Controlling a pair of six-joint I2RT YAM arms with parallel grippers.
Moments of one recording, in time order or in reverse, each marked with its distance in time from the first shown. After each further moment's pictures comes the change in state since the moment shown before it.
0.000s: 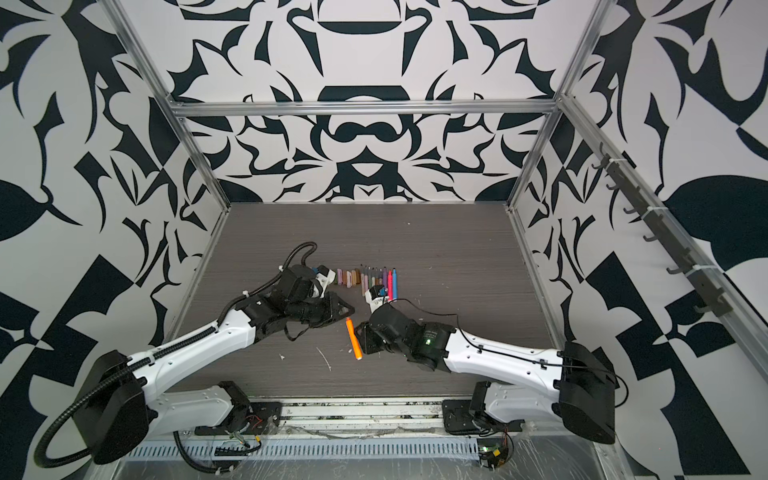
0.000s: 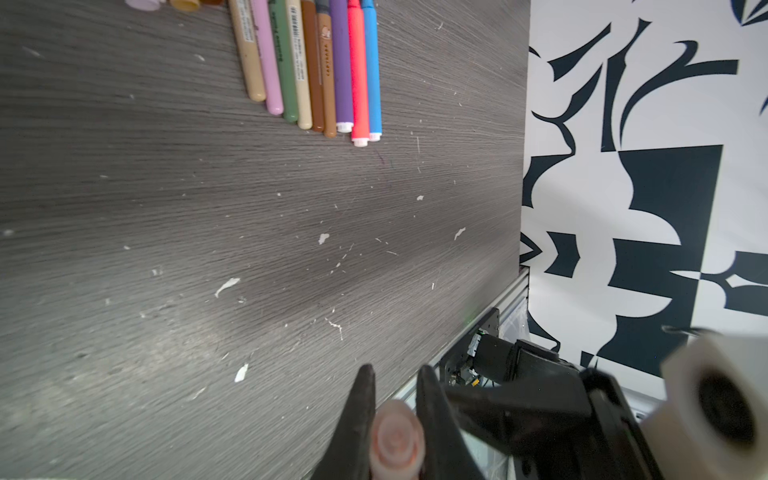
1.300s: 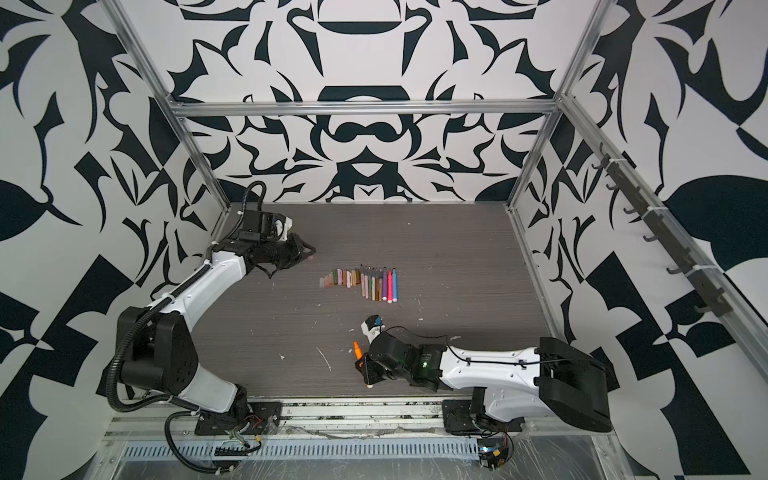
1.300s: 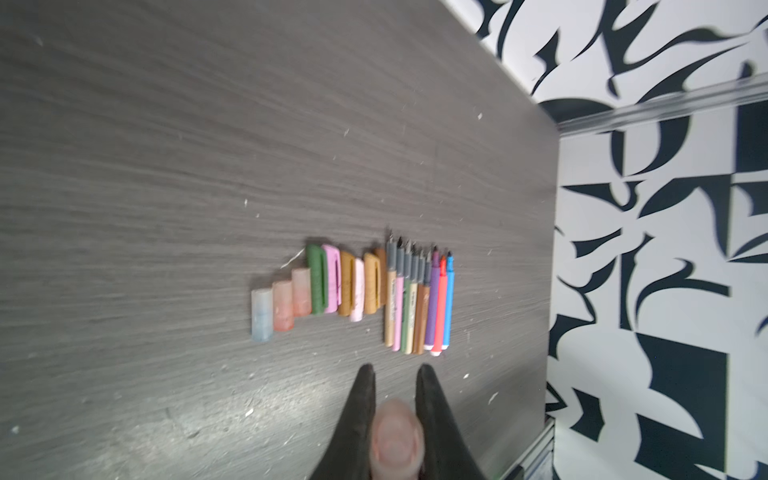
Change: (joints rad) left arm 0.500 0.328 0.407 -0.197 0.067 0.312; right arm 0.135 0.014 -0.202 0.143 -0.051 0.115
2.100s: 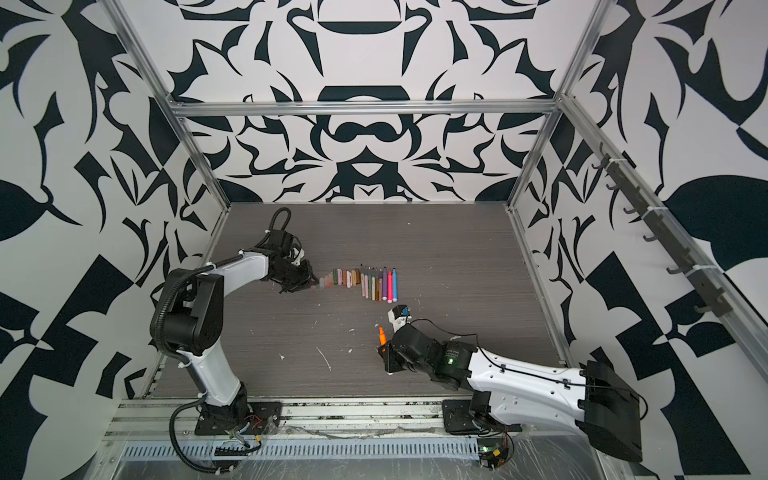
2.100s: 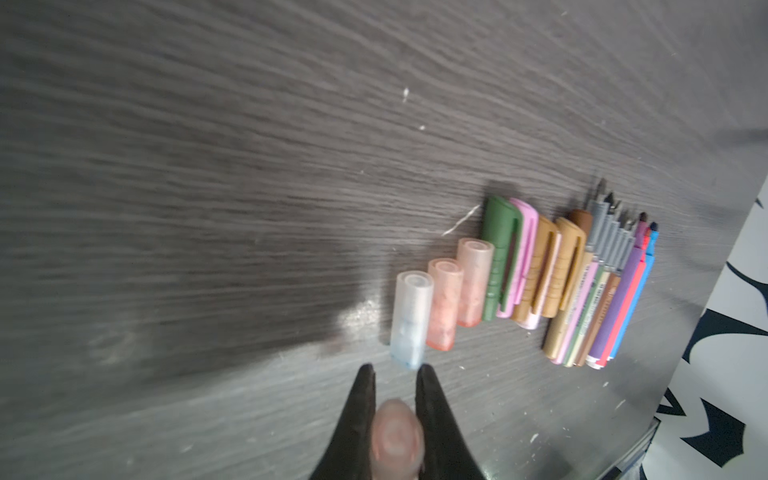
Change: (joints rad) left arm 0.010 0.288 -0.043 -0.022 -0.070 0.109; right arm -0.104 -0.226 -0.047 -0.199 0.074 -0.007
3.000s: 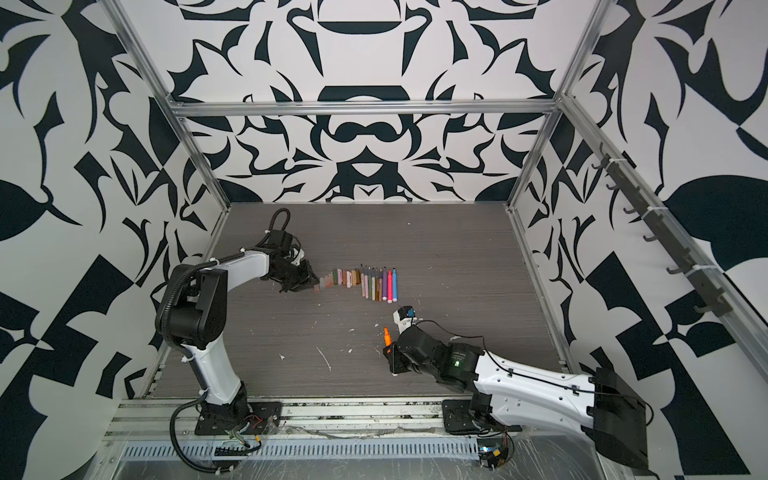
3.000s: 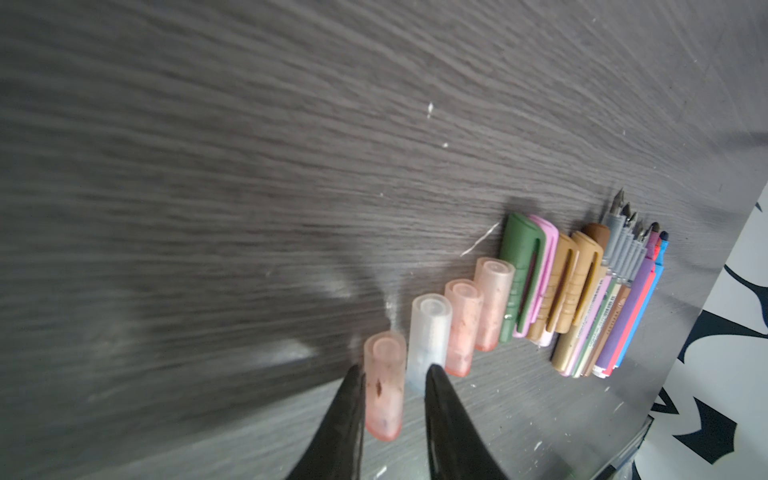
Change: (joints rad) left arm 0.018 0.037 0.020 0.004 0.026 0.010; right arm -0.009 -0.061 -0.029 -0.031 0.000 0.000
